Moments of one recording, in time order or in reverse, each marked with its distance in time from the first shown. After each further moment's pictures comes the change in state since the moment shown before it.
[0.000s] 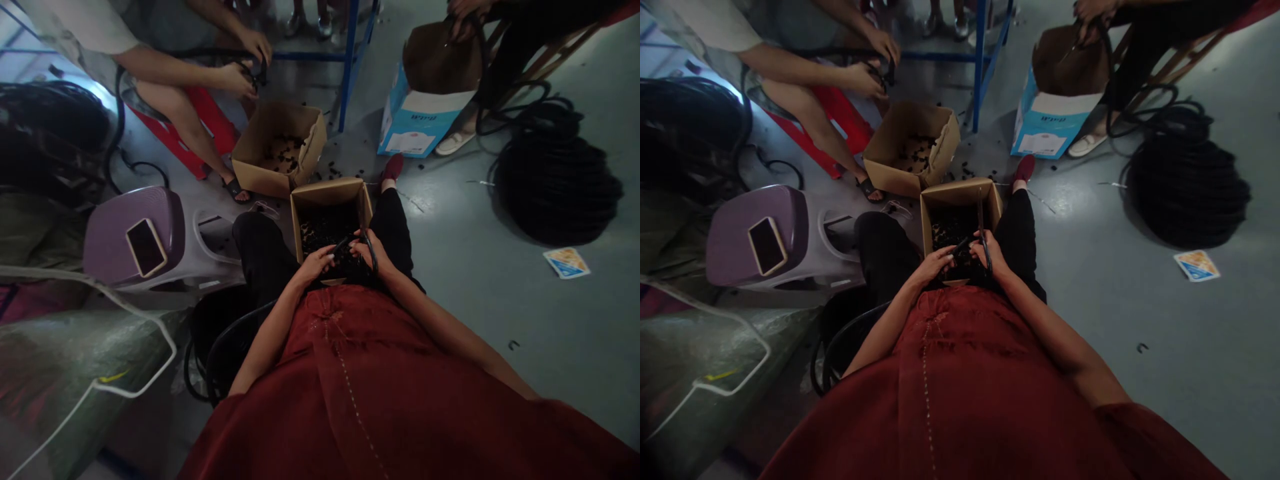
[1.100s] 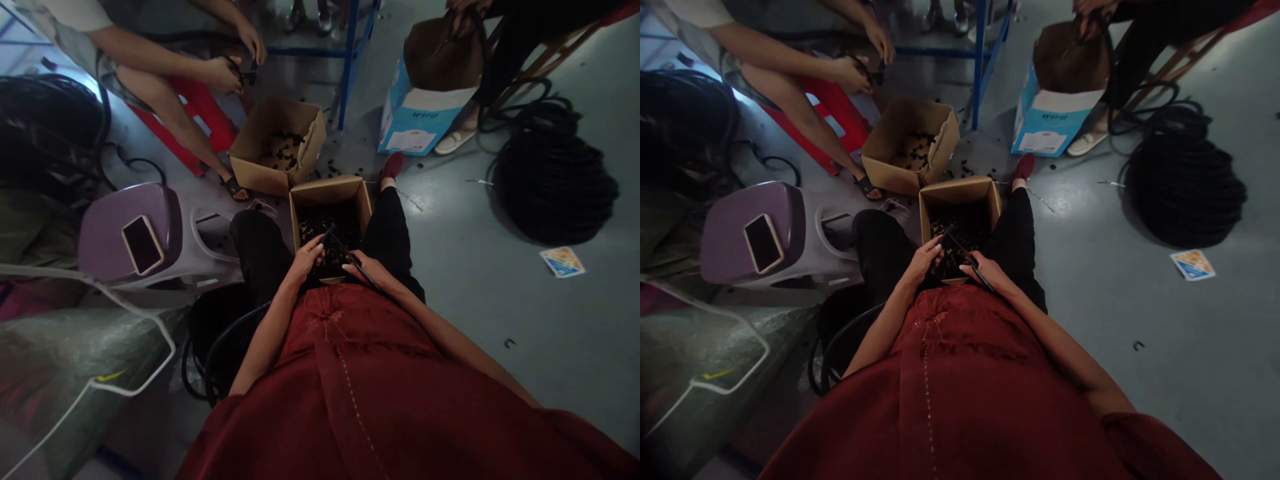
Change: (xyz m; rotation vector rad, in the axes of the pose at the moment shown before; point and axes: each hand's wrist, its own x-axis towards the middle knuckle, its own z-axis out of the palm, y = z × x) left_hand -0.006 0.010 -0.009 -0.239 0.162 0.057; right_hand -0.035 0.016 -0.014 -0.651 -0.331 -0.088
